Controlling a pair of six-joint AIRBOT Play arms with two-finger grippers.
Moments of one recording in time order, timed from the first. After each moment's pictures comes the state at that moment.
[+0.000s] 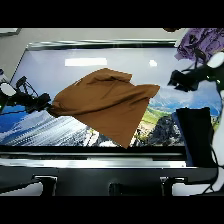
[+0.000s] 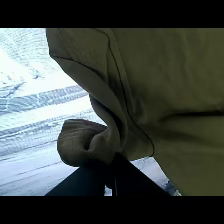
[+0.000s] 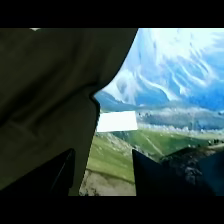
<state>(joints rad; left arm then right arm) 0.16 -1.41 1.22 1.28 -1.14 -1.75 -0.19 -1.58 1.67 -1.19 1.36 1.61</state>
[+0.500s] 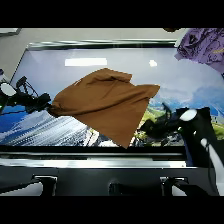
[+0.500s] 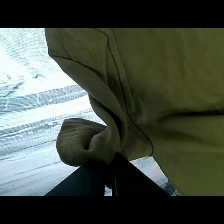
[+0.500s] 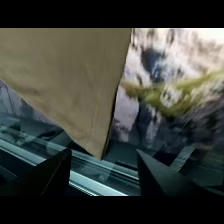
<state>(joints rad) 0.16 -1.41 1.22 1.28 -1.14 -1.75 -0.02 -1.21 0.66 -0.76 1.14 1.41</state>
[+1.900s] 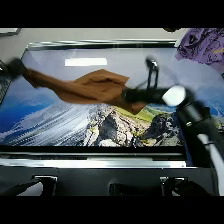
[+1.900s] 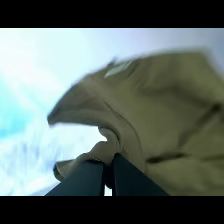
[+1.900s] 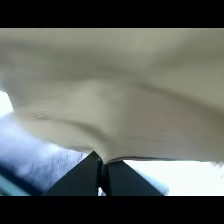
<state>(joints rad) 0.16 -1.24 1.60 1.29 -1.06 -1.71 0.38 -1.17 1.28 -1.08 0.88 1.65</state>
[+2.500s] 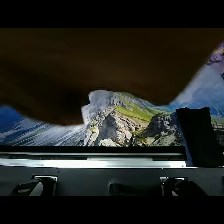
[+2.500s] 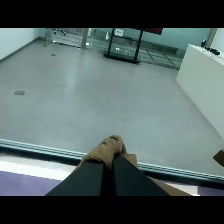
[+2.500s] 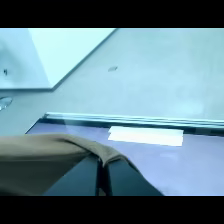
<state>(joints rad) 0.16 -0.76 1.93 1.40 -1.10 -1.71 0.38 -0.87 2.04 -1.55 1.20 1.79</state>
